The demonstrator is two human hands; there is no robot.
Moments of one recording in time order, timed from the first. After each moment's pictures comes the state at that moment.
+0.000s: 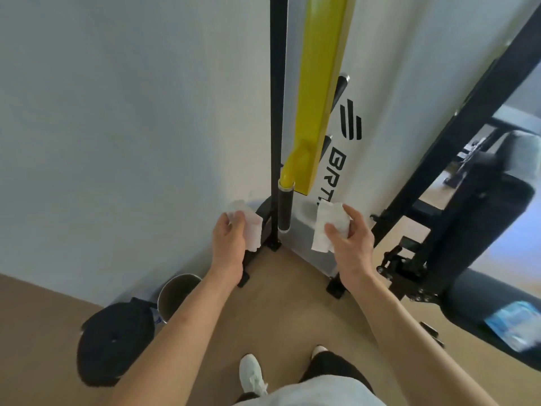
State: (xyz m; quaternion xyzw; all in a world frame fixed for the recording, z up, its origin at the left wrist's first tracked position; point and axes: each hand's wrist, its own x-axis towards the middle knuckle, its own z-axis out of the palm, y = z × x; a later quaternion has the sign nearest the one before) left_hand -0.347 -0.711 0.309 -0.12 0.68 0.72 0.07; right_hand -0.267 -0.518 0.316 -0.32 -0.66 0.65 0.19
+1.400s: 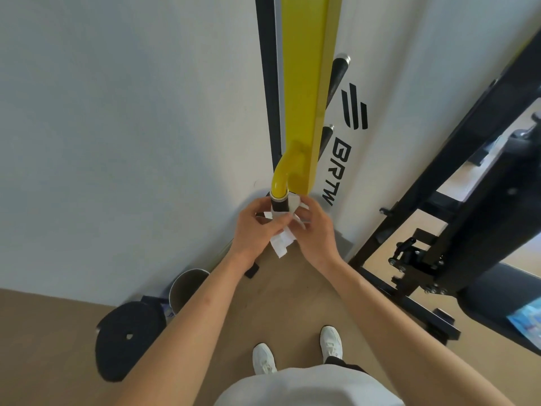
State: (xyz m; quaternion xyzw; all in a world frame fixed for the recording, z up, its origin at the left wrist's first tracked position) left_hand -0.390 -0.658 0.309 0.05 0.78 0.60 0.16; right_hand -0.342 -0.526 0.280 -0.17 -0.78 0.59 0.09
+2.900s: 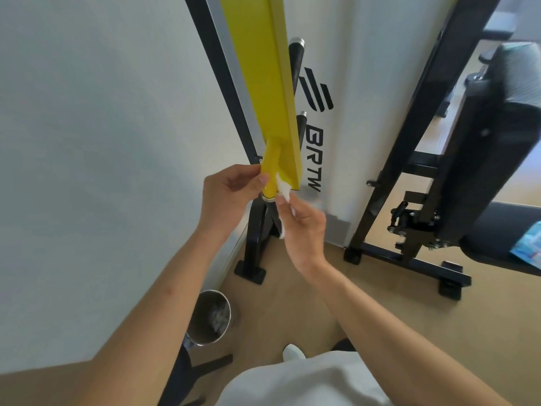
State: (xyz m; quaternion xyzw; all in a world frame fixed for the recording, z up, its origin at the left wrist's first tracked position) left_hand -0.435 -0.663 0.383 0.22 0.77 0.59 0.13; right_hand -0.343 -0.576 0.306 -0.26 -0.58 0.71 0.29
